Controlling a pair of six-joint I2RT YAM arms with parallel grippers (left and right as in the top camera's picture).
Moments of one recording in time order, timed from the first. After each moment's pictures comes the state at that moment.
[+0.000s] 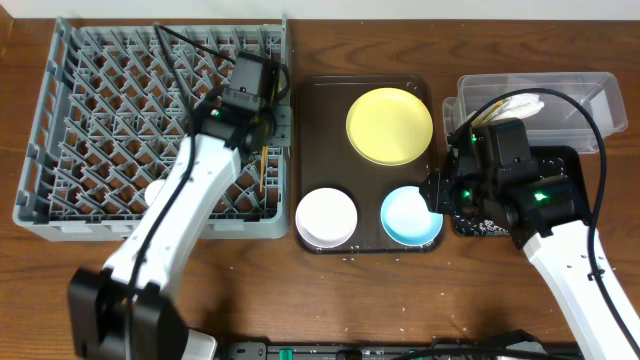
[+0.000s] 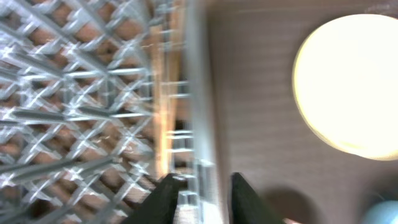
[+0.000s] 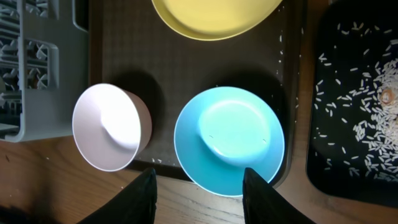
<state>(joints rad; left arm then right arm) -0.32 1.61 1.38 -0.77 -0.01 -0.23 0.28 1.24 1.08 -0.93 -0.22 0.36</state>
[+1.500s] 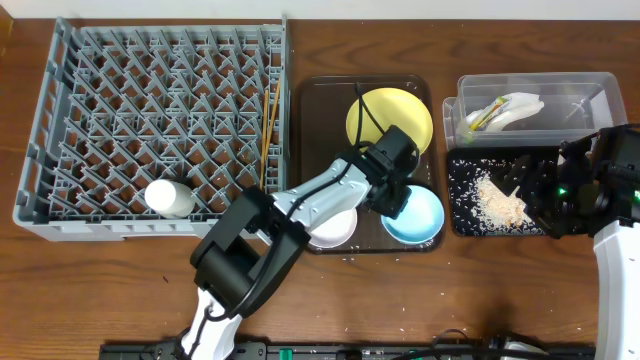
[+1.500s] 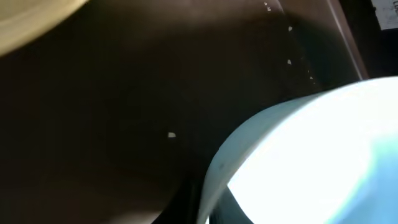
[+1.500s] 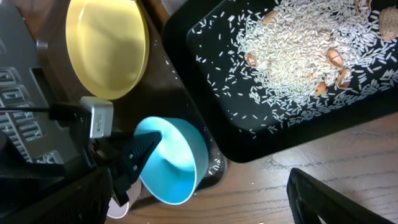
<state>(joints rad) -0.78 2.08 1.39 -0.53 0.25 -0.22 -0.30 1.24 1.08 -1.06 -0.40 0.41</state>
